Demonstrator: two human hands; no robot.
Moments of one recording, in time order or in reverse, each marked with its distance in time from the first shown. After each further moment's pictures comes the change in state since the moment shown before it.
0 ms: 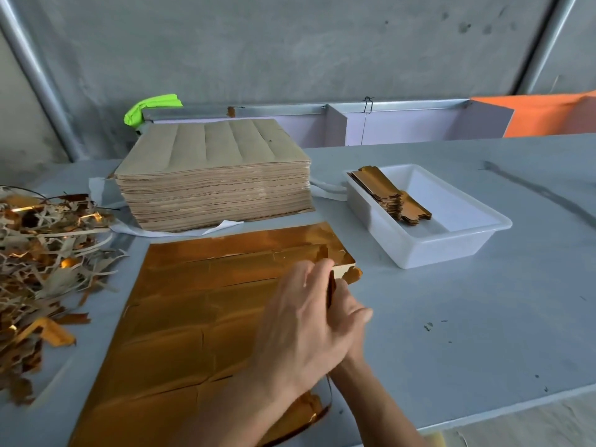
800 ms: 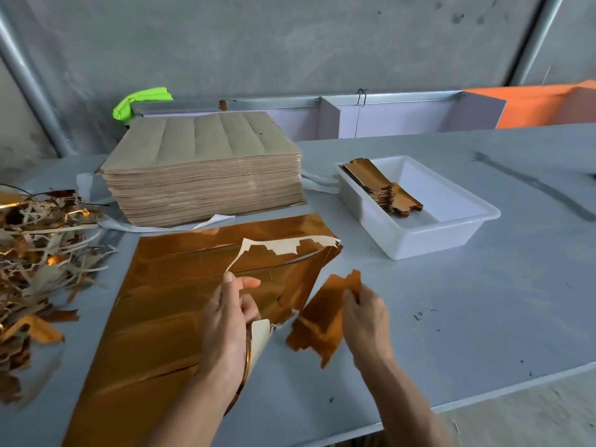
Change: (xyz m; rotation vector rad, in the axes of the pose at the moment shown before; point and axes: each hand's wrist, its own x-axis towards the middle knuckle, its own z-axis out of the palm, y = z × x) left_hand -0.016 -0.060 0.015 -0.820 0.273 -0.763; right_hand 0.008 0.004 -0.042 -0.051 0.057 0.204
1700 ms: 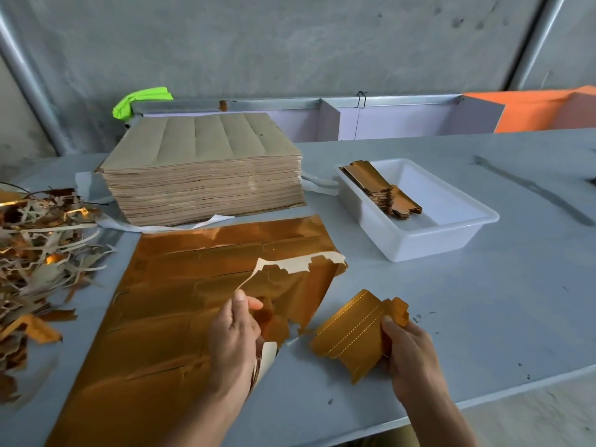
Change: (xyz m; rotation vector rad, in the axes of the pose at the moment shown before) left_hand -0.007 -0.023 0.004 0.127 0.044 0.057; right_hand -0.011 0.031 -0.048 0.552 -0.049 0.410
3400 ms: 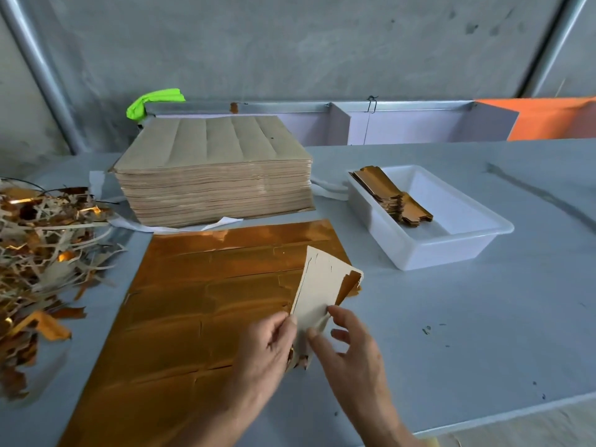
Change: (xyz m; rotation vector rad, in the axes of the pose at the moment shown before) left_hand -0.015 0.017 -0.003 0.140 -0.421 0.206; right_hand -0.037 0.019 0.053 -0.642 -0.182 -0.465
